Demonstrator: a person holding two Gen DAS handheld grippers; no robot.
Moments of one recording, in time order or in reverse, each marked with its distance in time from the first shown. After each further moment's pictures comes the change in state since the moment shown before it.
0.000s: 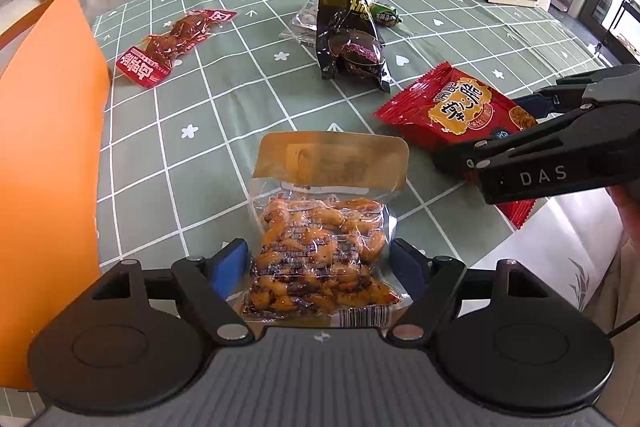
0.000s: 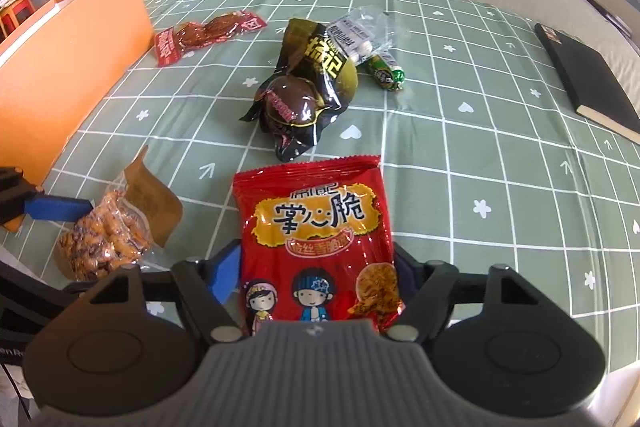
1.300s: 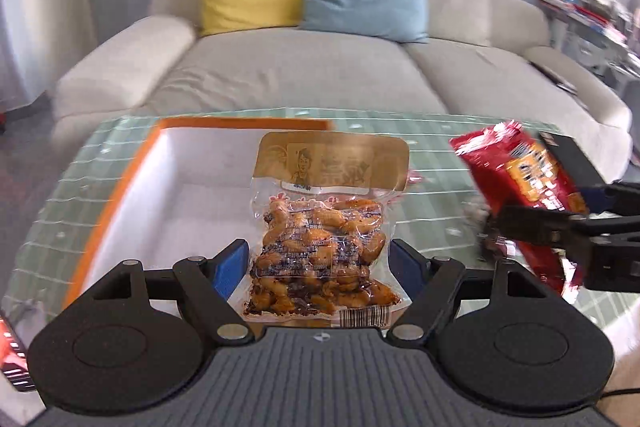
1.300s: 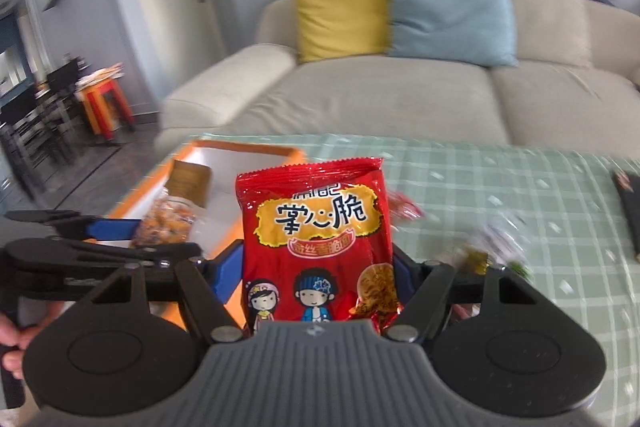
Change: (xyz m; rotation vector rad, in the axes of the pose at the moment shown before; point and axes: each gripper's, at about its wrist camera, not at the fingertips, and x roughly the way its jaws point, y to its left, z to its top) left arm -0.134 0.134 0.028 -0.331 -0.264 0.206; right arm -0.107 0.119 0.103 -0.051 -0.308 0.251
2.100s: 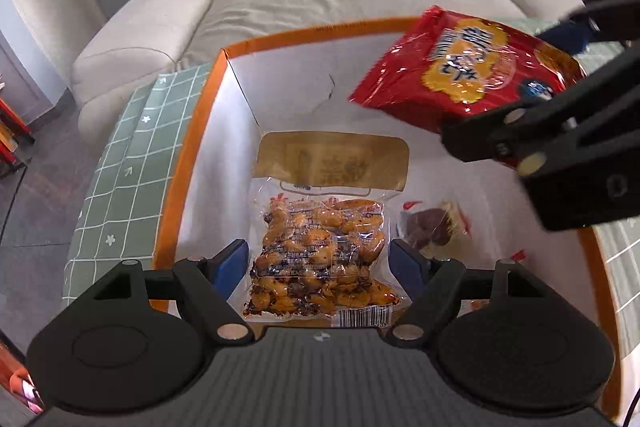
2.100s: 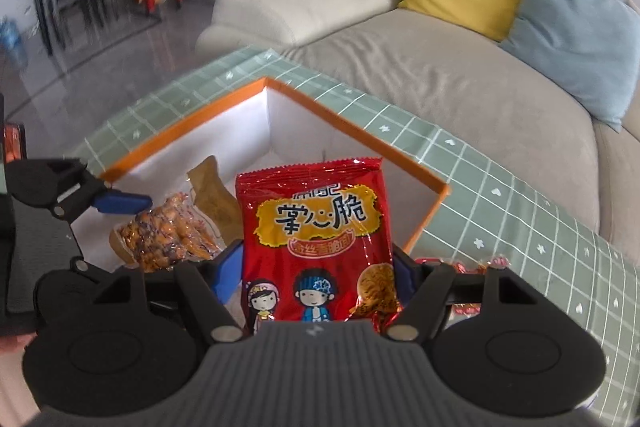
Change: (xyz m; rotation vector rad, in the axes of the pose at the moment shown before) left arm 0.079 0.076 -0.011 0.176 0.211 0.147; right arm 0.171 0.114 0.057 -0.368 0.265 0.026
